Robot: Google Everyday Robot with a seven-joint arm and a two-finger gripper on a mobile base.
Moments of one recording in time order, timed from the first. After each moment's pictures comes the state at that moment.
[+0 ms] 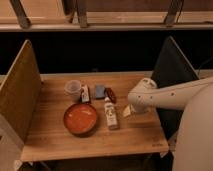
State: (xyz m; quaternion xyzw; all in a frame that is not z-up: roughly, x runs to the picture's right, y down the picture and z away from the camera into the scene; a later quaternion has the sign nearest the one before) arm 0.178 0.143 0.799 -0.20 -0.15 -0.73 0.63
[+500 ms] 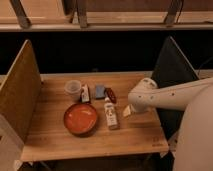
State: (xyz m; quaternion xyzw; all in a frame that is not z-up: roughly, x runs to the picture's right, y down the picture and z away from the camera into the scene) arm 0.178 0.137 0.799 -0.19 -0.15 -0.74 0.63
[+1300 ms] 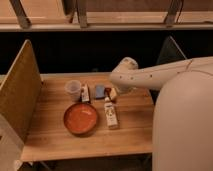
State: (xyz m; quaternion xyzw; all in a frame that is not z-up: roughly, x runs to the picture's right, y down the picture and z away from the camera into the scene) arm 0.084 0.016 0.818 -0.13 -0.12 -0.81 0.55
